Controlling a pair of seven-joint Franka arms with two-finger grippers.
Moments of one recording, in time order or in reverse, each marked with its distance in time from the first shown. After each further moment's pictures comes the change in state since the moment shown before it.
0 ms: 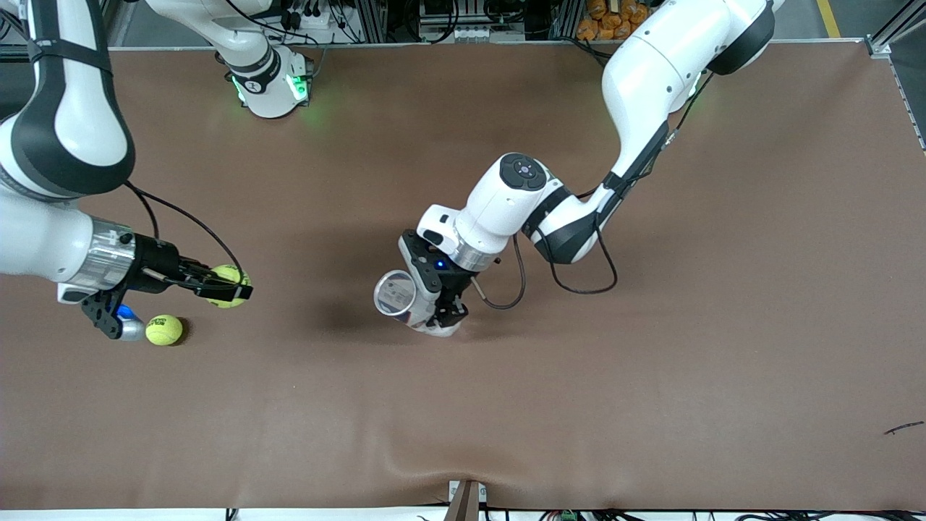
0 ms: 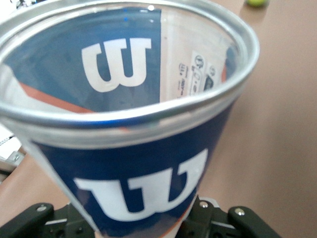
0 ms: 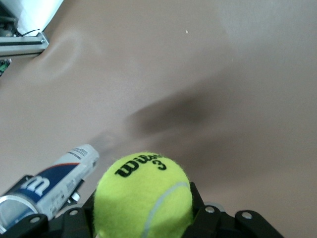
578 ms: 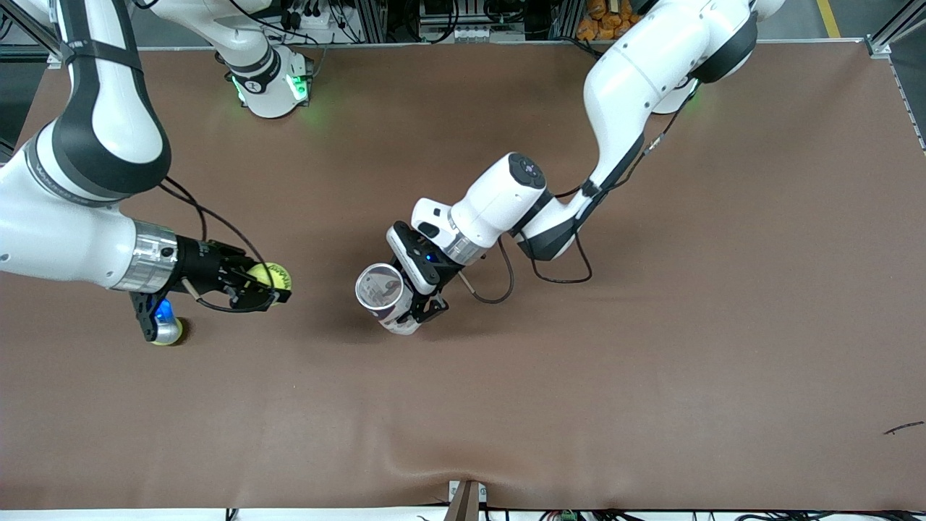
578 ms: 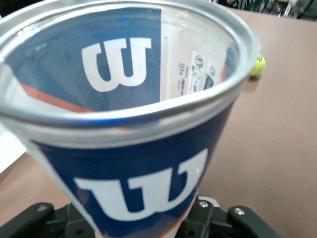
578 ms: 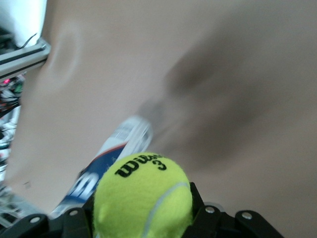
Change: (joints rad) left arm -0.036 0.104 0.001 -0.011 -0.114 0.345 -0.004; right arm 0.072 0.039 0.002 0.061 0.148 -0.001 0.352
